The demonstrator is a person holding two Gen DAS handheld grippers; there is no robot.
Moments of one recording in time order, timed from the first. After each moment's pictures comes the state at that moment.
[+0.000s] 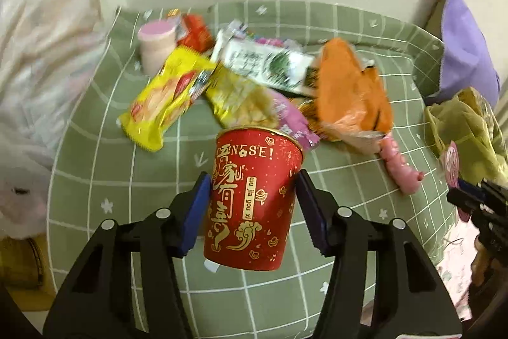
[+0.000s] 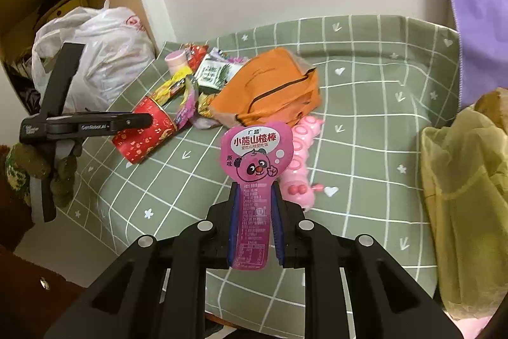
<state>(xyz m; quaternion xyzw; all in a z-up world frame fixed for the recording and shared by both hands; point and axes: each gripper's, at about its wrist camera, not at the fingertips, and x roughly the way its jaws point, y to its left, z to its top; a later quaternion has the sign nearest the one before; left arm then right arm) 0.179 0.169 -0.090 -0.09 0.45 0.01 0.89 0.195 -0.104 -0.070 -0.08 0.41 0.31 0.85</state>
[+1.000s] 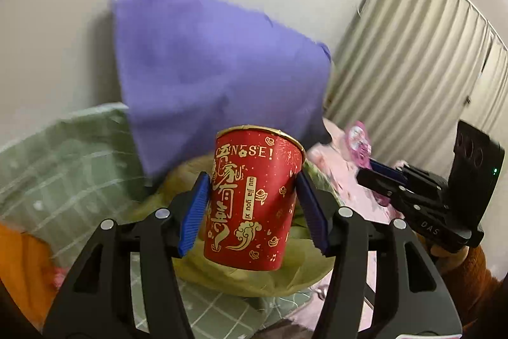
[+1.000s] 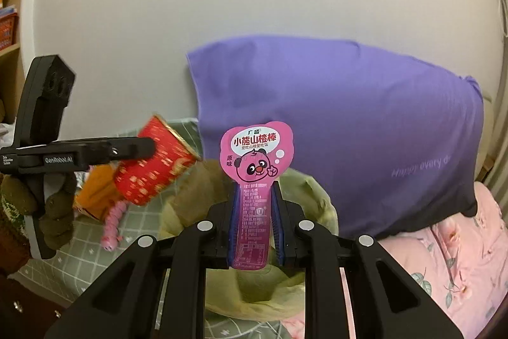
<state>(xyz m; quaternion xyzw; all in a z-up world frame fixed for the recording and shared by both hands) 0.304 -0.173 0.033 -0.08 0.34 -0.39 0.85 0.209 -0.375 0.066 -0.04 0.31 0.08 0.95</state>
